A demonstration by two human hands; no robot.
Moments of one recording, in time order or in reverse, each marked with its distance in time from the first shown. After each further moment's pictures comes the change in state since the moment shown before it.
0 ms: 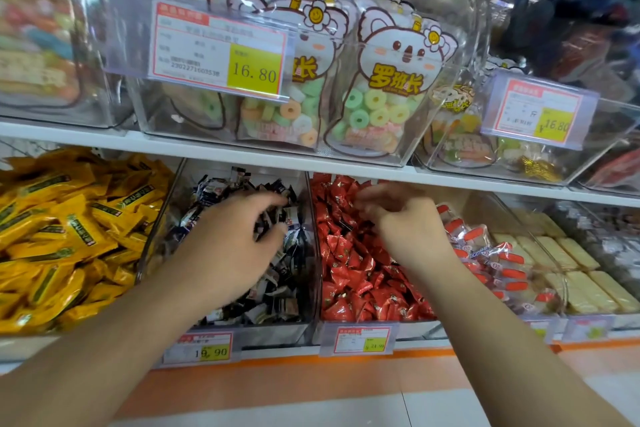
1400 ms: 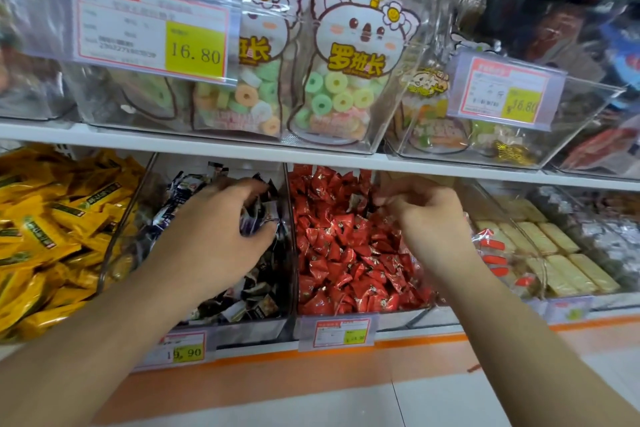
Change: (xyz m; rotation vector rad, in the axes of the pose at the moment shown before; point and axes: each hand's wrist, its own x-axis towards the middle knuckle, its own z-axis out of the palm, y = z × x) left_hand 0.010 0.011 0.011 0.129 0.071 0.008; right_hand -0.008 0.019 -0.041 0.066 0.110 0.040
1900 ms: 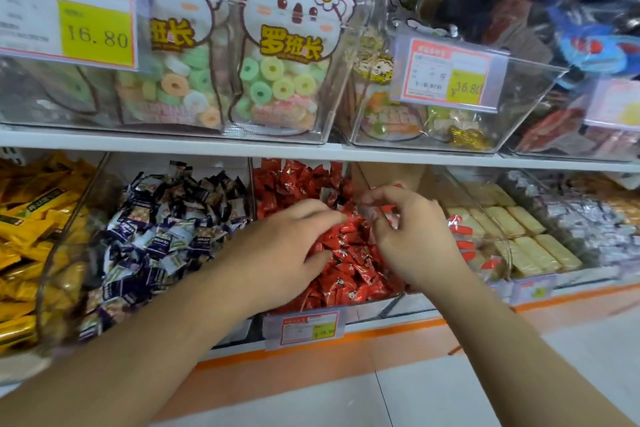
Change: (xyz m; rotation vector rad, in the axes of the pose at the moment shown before) left_hand 0.007 0.067 0.057 -0.018 -0.317 0.382; right_hand -0.011 0.020 -0.033 -0.578 -0.044 -0.263
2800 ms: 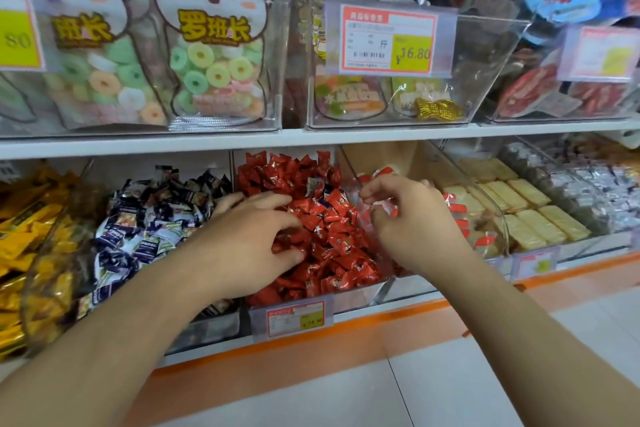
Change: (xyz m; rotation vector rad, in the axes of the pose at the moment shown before) left_hand 0.010 0.000 -0.009 0.240 -0.237 -0.202; right_hand -0.009 0.025 -0.015 0.052 -0.049 0.025
